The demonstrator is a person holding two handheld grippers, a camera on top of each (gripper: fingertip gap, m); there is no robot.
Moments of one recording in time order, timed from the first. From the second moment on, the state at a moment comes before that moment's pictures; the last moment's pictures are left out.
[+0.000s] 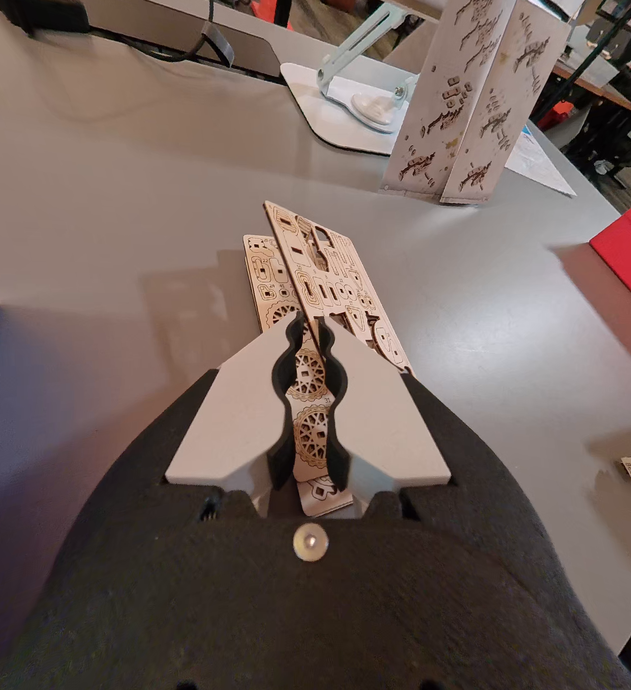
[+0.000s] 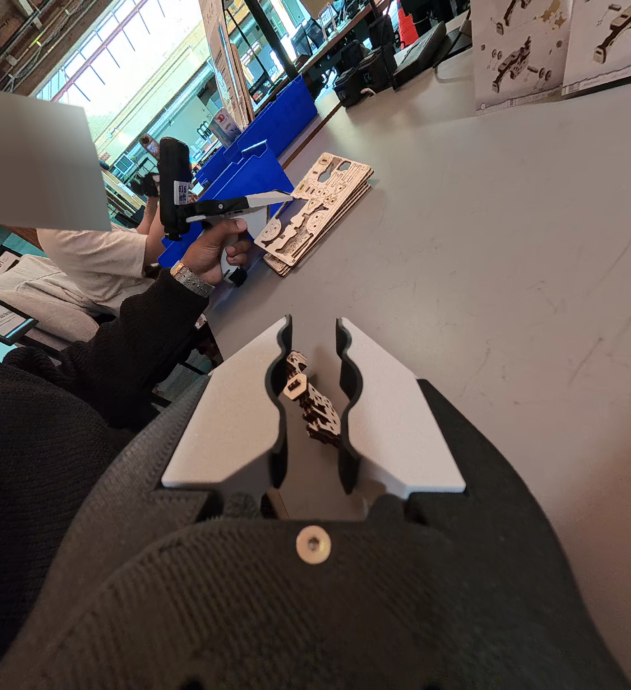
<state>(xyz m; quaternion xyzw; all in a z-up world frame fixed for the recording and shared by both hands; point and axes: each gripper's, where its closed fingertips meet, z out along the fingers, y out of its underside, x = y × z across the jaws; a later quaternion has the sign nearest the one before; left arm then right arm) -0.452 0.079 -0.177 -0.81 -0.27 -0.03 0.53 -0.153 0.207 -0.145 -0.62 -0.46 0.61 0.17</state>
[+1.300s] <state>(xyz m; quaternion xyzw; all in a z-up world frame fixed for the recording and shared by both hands) -0.343 0.107 -0.060 -0.64 -0.10 -0.26 0.72 -0.201 0.233 -0.102 -0.57 -0.44 0.64 0.27</state>
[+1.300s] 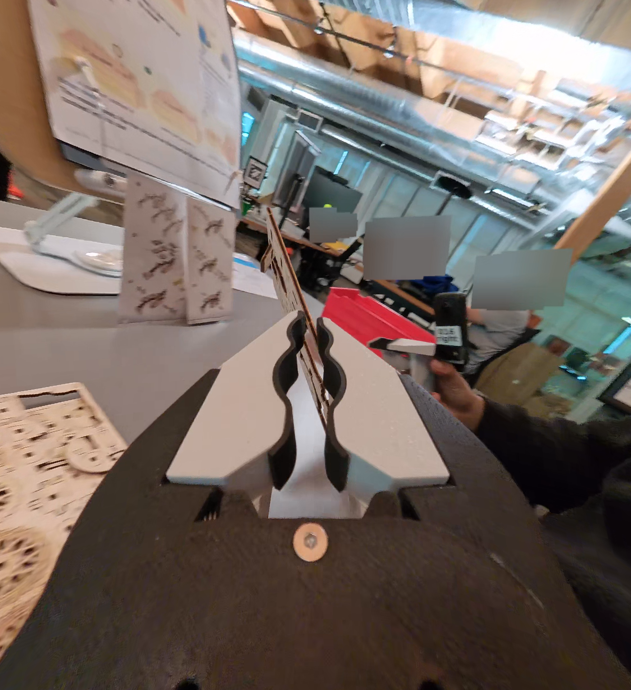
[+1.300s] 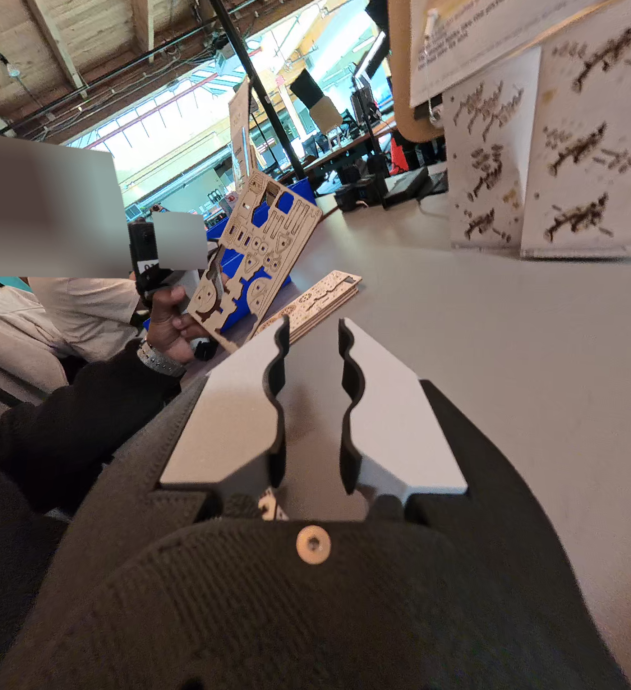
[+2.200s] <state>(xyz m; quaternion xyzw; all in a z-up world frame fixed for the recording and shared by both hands) -0.323 0.116 -0.058 -0.59 -0.11 -0.36 0.71 -0.283 0.168 -0.071 -0.50 -0.44 0.75 0.04</state>
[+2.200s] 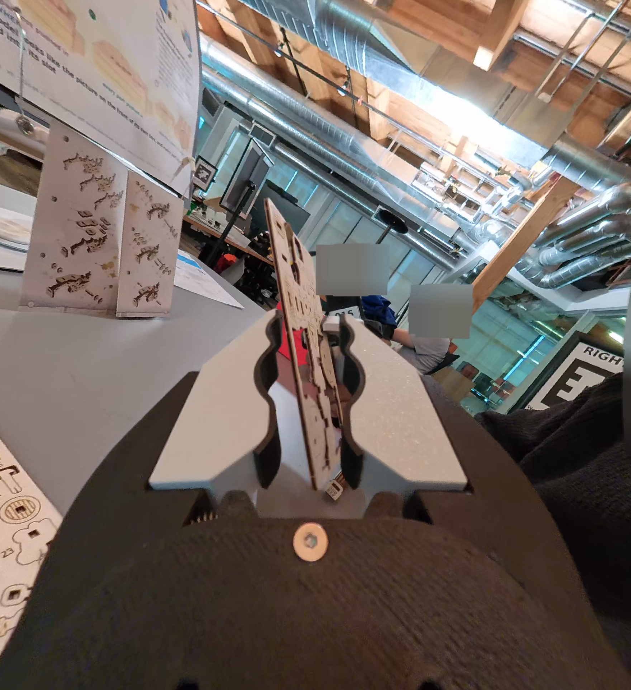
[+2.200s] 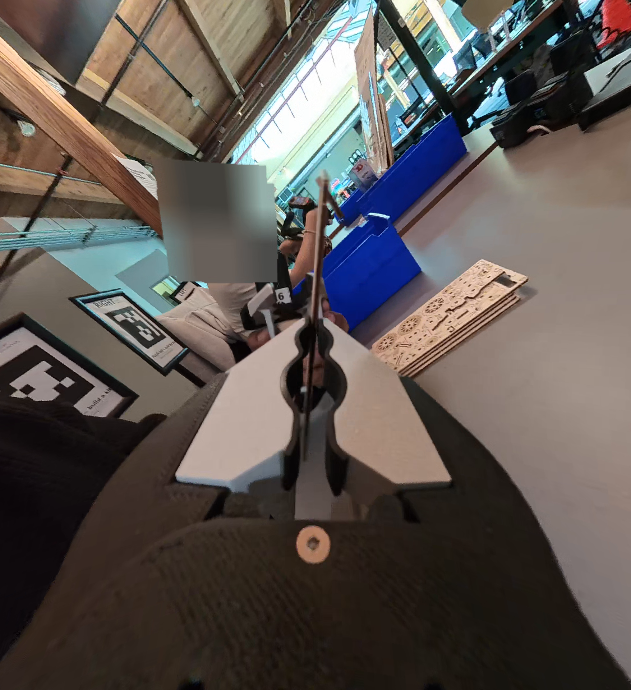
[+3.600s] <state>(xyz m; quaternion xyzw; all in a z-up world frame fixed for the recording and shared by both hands) -0.324 0.108 -0.057 -0.57 -0.12 -0.45 0.68 -0.267 0.122 -0.082 -0.43 -0.58 0.68 0.10</state>
